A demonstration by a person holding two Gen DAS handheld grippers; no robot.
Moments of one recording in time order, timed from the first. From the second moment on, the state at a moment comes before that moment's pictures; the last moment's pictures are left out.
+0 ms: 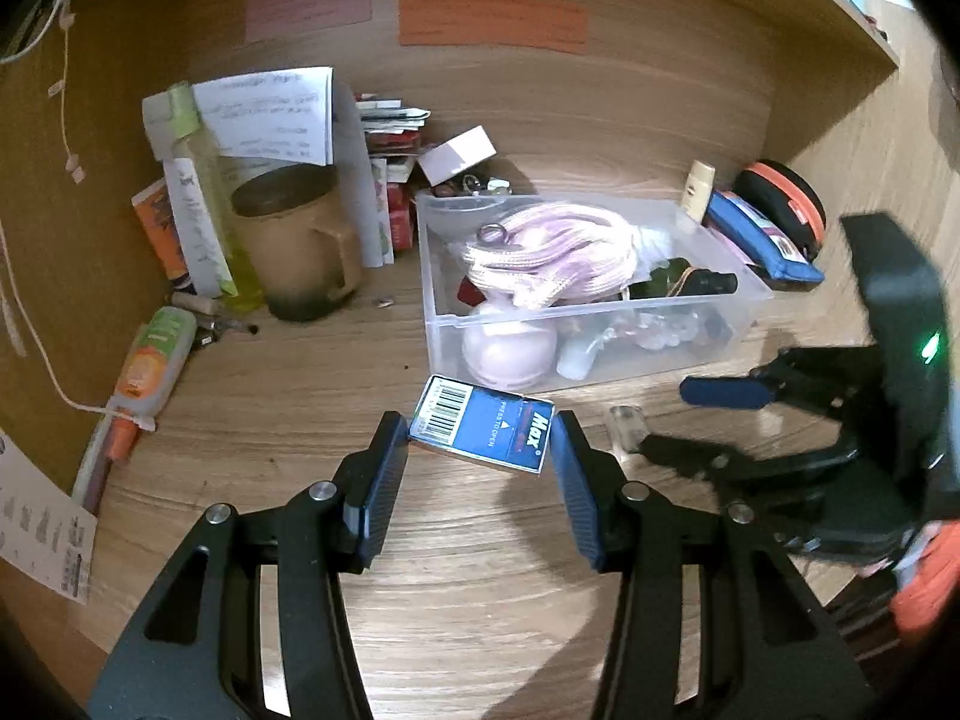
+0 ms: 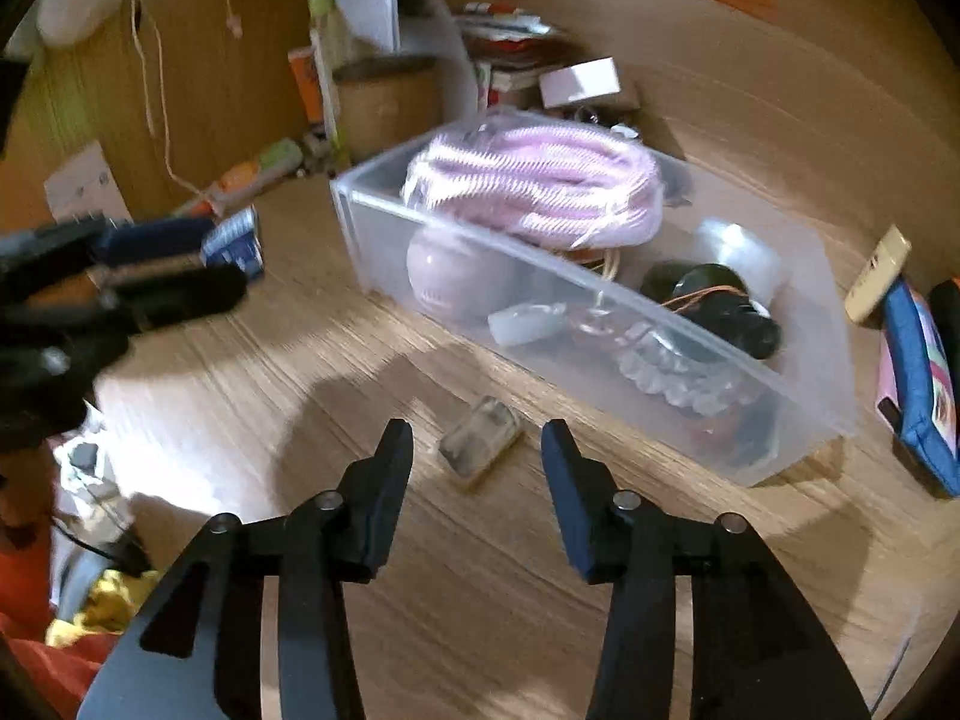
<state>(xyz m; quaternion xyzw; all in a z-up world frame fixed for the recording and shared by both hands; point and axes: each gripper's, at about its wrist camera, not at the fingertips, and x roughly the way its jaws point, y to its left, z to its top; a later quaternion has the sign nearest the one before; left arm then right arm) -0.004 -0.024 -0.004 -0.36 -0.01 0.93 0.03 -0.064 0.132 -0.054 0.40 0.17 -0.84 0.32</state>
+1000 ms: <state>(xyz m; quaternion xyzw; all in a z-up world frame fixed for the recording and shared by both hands) -0.020 -0.001 0.001 -0.36 -0.01 0.93 0.06 -0.060 0.159 -0.031 0.38 0.11 -0.87 0.31</state>
